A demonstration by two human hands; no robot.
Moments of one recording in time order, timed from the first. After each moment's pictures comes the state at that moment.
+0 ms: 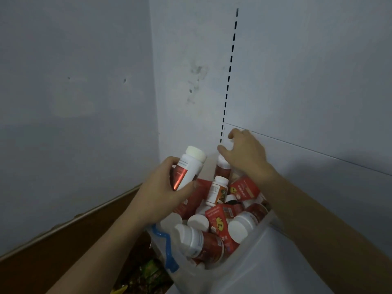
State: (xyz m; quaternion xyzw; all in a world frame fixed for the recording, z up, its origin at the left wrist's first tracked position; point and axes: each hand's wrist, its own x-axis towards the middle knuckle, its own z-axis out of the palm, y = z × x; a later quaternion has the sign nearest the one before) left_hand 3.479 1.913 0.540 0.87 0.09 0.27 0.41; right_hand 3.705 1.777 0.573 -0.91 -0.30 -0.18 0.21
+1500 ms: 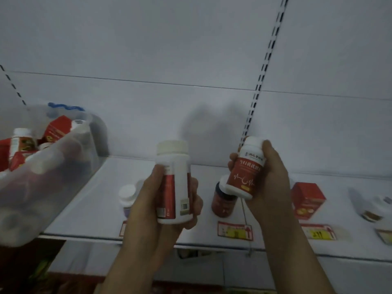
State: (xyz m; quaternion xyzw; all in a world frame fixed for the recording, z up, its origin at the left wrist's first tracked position) left_hand 3.378 1.512 0.521 0.39 -0.06 -0.14 0.91; right_hand 3.420 1.314 0.520 -0.40 0.08 -0.06 0.91
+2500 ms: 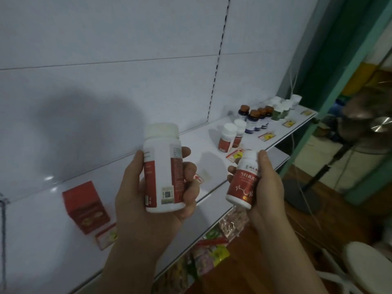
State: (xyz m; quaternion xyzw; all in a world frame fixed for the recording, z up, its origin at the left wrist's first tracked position) left_hand 3.335 1.112 0.495 0.17 -0.24 -0.53 0.80; right_hand 3.217 0.952 0.481 -0.38 0.38 -0.43 0.72
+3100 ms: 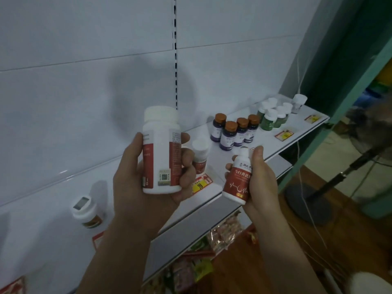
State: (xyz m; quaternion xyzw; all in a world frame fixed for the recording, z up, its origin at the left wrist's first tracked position) left_hand 3.323 0.862 0.514 0.20 -0.24 -0.52 0.80; right_hand 3.206 0.701 0.475 -0.42 0.38 -0.36 0.74
